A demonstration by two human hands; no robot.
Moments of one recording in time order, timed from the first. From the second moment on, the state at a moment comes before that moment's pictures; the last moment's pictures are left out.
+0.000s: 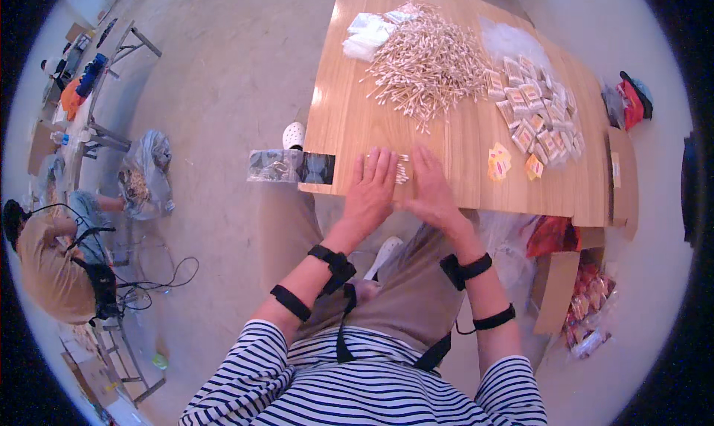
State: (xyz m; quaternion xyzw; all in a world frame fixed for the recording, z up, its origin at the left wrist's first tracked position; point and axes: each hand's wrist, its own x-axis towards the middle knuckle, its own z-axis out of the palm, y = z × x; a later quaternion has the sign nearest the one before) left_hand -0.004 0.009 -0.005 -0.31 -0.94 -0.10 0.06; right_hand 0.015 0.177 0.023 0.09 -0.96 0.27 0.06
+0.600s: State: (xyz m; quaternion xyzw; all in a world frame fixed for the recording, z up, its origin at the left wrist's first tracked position) left_hand -0.006 -0.035 0.014 -0.28 -0.95 -0.14 0.01; right_hand 0.023 0.132 -0.006 0.06 -0.99 0.09 0.11
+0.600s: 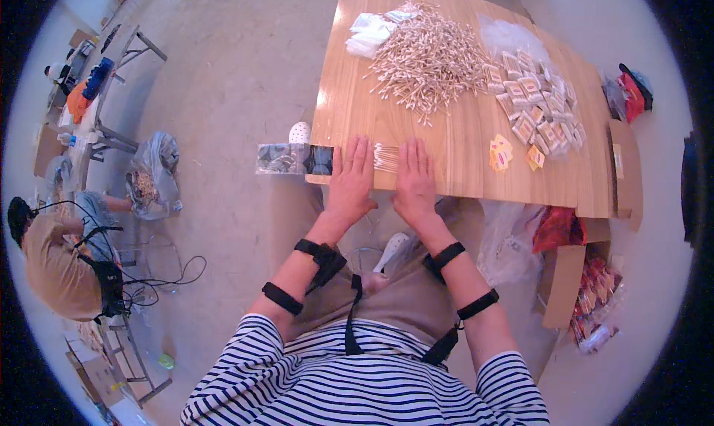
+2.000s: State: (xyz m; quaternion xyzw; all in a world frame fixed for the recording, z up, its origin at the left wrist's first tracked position) left_hand -0.025 -0.016 0.000 -0.30 -0.94 -0.14 0.08; right_hand 0.012 0.106 0.009 -0.03 -1.00 0.06 0.03
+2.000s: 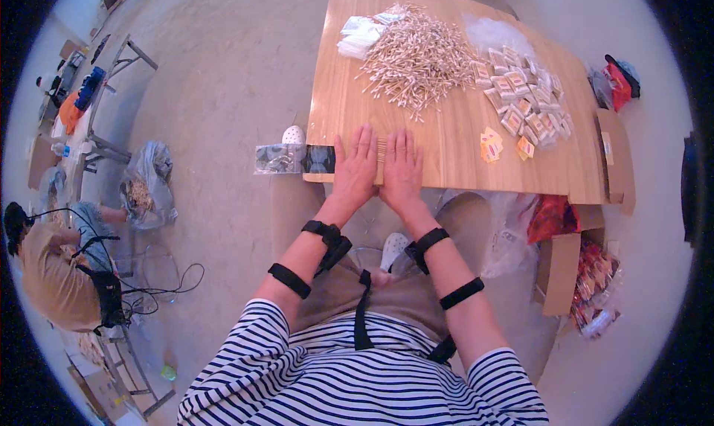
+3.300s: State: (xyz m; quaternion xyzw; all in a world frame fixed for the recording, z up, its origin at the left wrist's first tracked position) left_hand -0.008 -0.023 -0.002 -0.30 -0.95 -0.09 0.06; right_hand 0.016 0.119 0.008 0.06 -0.99 0.09 0.04
